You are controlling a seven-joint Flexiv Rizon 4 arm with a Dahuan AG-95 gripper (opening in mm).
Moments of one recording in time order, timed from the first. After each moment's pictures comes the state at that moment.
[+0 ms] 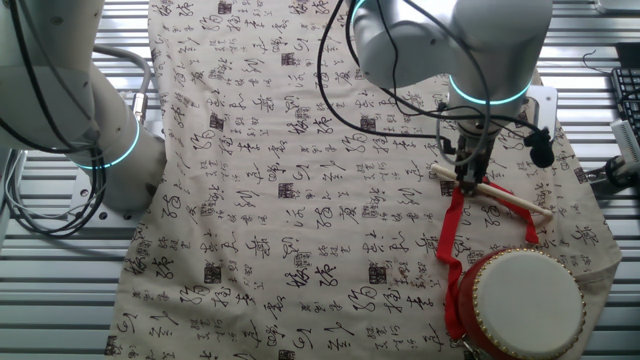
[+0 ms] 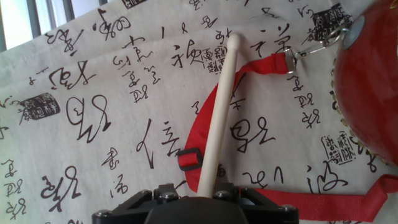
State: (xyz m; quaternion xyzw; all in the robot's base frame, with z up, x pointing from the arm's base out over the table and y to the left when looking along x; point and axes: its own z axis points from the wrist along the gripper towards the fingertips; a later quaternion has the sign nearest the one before) arm 0.634 -0.012 0.026 0.13 0.99 -0.01 0.10
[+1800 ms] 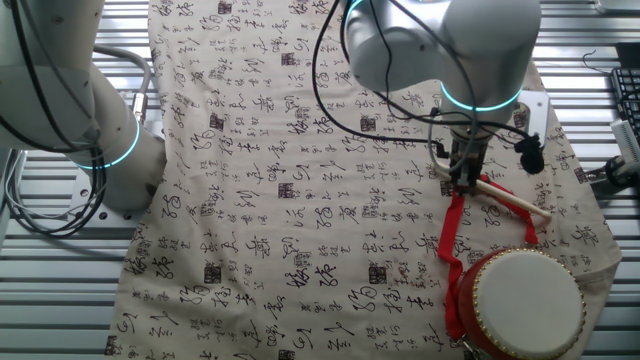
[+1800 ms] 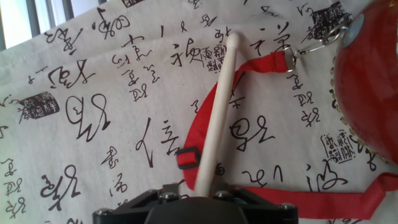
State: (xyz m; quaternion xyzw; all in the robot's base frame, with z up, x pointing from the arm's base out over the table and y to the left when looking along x) arm 0.625 -0.014 0.020 0.12 0.99 0.00 0.11
